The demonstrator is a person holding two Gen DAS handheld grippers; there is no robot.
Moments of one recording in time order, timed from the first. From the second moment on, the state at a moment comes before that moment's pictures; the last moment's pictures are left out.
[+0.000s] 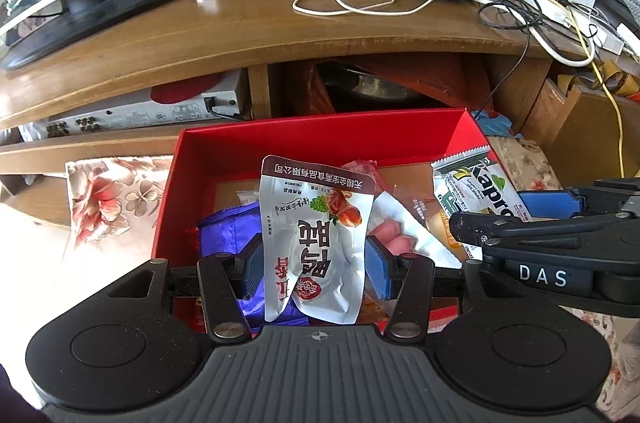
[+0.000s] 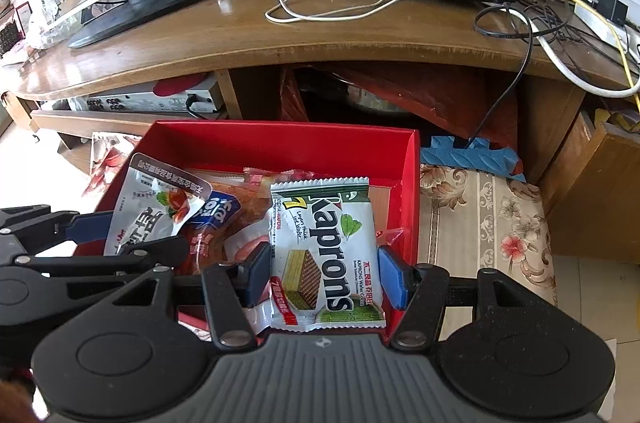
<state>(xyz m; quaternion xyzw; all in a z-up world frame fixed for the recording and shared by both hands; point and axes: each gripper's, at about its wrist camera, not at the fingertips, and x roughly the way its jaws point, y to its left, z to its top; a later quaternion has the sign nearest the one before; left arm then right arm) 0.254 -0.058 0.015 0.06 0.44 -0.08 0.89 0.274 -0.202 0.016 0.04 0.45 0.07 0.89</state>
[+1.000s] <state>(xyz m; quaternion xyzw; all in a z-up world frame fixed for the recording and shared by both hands) 0.267 -0.062 -0.010 0.08 0.45 -0.06 0.89 0.290 -0.196 -0.011 0.03 0.47 0.07 0.88</state>
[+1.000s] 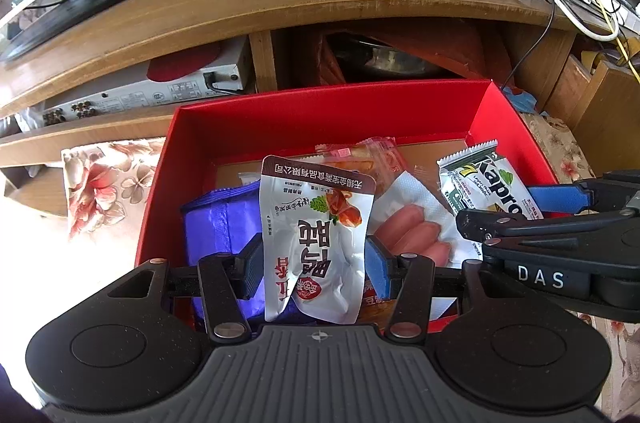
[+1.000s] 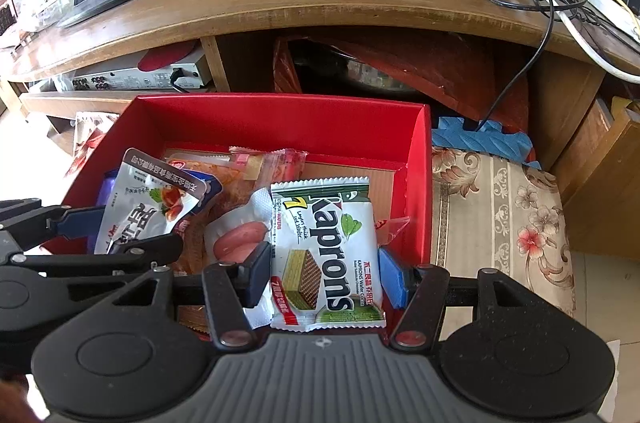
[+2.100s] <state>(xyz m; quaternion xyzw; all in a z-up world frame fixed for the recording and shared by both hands) 0.256 -0.057 -0.007 0.07 0.45 -0.06 0.89 0.282 -0.192 -0.001 0.00 0.47 0.06 0.88</state>
